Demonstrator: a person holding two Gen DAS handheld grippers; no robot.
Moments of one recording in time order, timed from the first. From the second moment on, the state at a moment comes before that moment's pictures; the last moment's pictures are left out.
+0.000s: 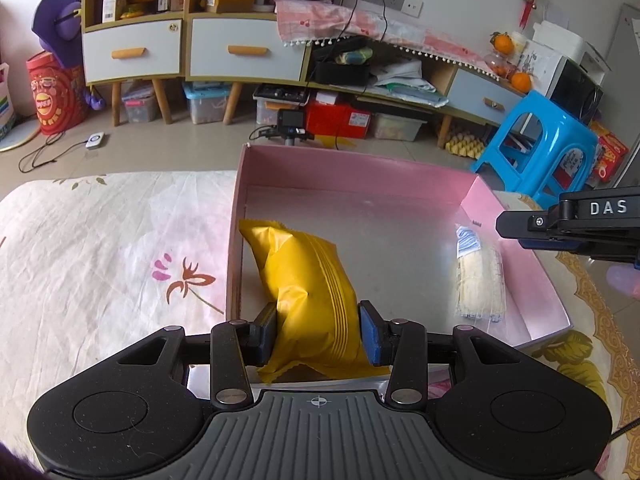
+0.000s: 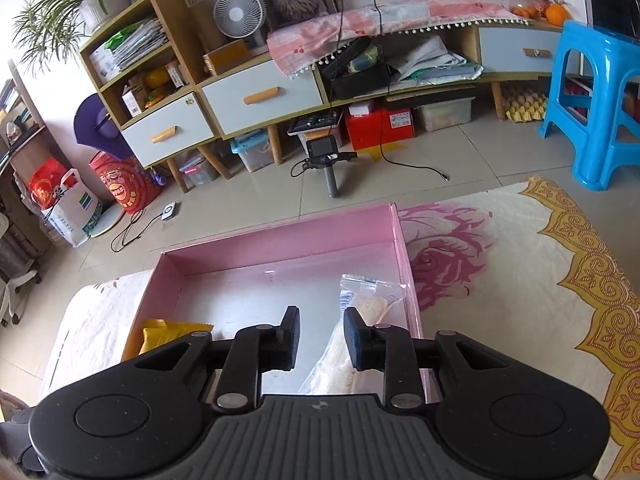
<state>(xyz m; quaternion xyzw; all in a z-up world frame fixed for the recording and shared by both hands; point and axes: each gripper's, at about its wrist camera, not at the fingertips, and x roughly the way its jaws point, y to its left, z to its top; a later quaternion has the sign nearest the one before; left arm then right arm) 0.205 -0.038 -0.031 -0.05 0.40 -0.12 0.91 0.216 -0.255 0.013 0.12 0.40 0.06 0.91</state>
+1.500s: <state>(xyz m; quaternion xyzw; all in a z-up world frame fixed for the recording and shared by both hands) 0.086 0.011 0.020 -0.05 0.40 -0.14 0.91 0.082 -0.226 0.061 0.06 0.36 0.04 0.93</state>
